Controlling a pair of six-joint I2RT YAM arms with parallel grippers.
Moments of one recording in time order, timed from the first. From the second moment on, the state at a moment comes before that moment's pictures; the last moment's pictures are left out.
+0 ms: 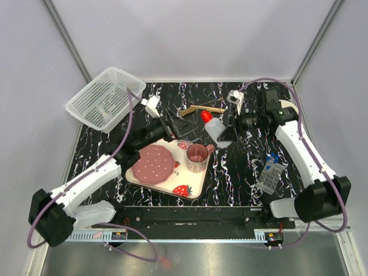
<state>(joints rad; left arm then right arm) -0.61 1.02 0.78 0.19 0.38 -1.00 0.23 1.39 1.32 -0.83 -0.95 -0.35</state>
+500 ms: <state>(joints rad) -0.89 1.38 1.09 0.15 0.07 -1.04 0.14 1.16 1.10 -0.71 -1.12 -0.16</state>
